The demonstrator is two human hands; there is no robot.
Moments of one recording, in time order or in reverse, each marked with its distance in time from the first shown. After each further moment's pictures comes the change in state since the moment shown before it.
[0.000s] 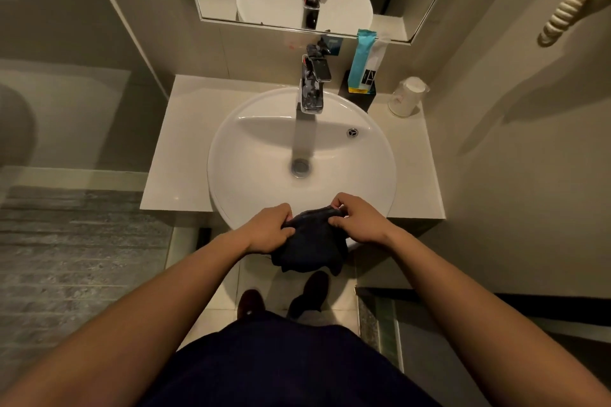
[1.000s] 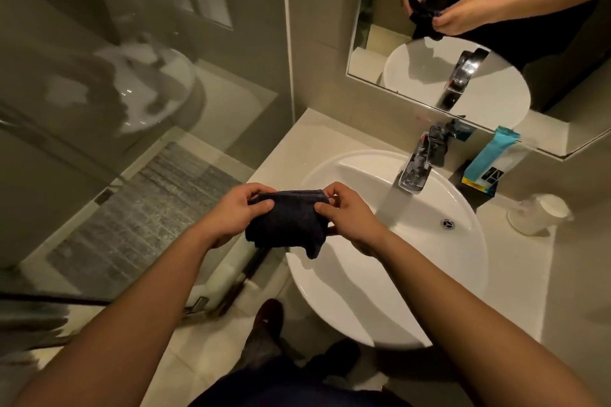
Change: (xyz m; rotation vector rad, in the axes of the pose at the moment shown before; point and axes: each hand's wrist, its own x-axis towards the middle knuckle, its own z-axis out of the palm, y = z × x) left_hand -0.101 -0.054 -0.092 -0.838 0.754 -0.246; right_hand 0.087 -0.152 0.006 0.367 -0.288 -0.337
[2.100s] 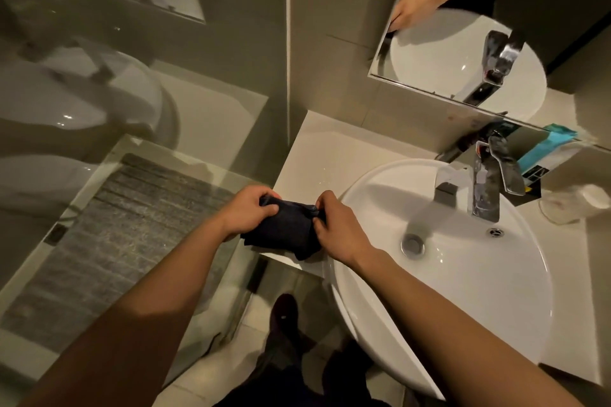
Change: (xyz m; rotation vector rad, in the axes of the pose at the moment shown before) left_hand 0.176 -0.044 -0.092 0.352 -0.228 -0.013; right_hand 0.132 -0.005 0.087 -0.589 0.201 0.019
